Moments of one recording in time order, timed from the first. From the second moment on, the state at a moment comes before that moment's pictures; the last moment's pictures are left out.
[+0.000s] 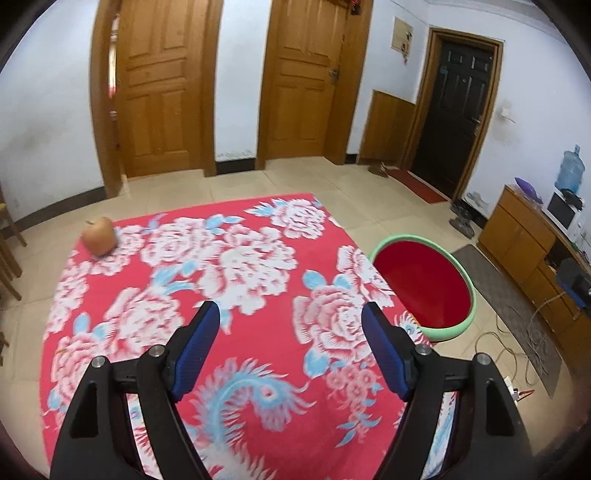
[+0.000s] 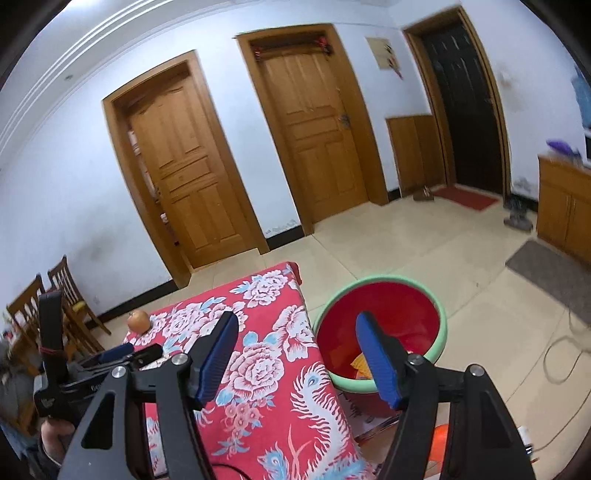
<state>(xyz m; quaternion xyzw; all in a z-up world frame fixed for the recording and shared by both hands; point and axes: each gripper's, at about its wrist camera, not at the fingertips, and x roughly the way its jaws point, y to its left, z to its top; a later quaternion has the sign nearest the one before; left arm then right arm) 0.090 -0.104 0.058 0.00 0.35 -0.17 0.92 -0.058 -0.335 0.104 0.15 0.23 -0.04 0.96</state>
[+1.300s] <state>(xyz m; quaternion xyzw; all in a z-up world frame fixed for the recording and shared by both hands) 0.019 -0.043 -0.032 0.01 0.35 -0.02 0.94 -0.072 -0.199 -0.021 0.09 0.28 -0.03 0.95</state>
